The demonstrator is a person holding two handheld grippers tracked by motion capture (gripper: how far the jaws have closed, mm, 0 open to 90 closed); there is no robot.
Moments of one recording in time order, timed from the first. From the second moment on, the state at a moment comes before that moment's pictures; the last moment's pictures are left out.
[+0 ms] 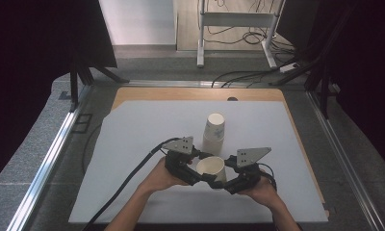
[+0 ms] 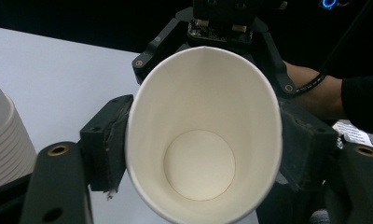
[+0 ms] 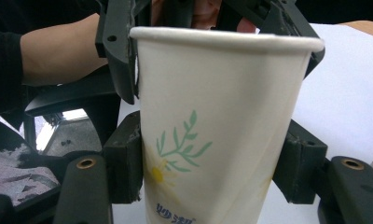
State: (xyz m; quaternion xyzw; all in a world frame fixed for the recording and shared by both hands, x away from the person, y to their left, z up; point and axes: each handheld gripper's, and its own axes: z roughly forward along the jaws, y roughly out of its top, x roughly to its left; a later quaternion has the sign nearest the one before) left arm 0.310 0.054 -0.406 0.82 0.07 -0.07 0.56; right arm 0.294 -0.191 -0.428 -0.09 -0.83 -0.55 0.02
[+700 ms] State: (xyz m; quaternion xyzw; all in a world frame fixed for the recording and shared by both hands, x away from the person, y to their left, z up) left arm 0.307 0.068 -0.396 0.86 0.10 0.01 0.50; right arm 0.300 -0.220 -0.435 -0.15 -0.84 -0.52 -0.03
